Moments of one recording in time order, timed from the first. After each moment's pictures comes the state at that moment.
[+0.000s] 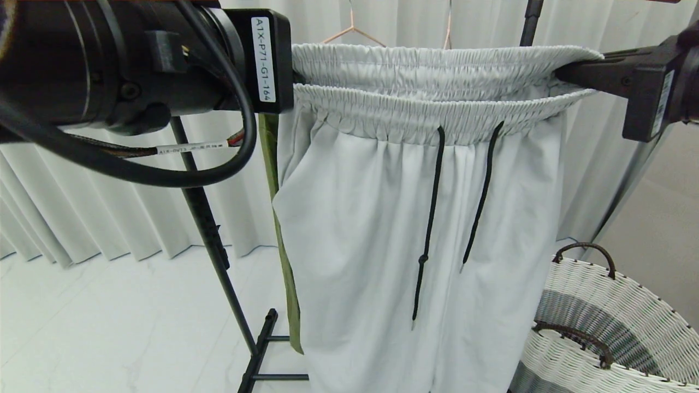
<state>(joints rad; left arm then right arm) -0.88 1.50 -1.57 0.24 0.58 -0.01 0.77 1.33 -1.39 0.08 -0.20 -0.31</state>
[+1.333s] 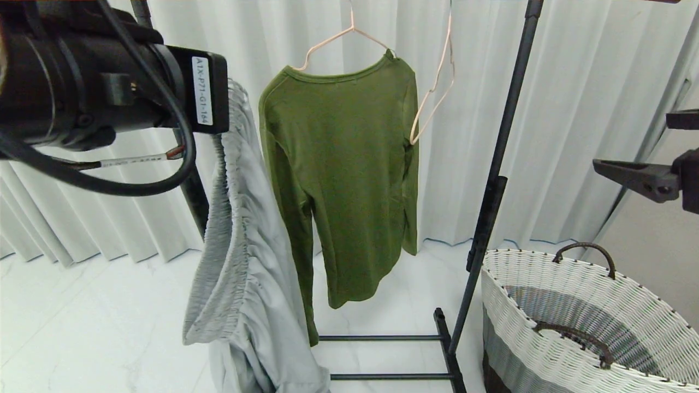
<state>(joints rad) -0.72 1.42 -1.46 0.24 0.60 0.09 0.55 1.17 -1.13 0.12 -0.28 -0.34</state>
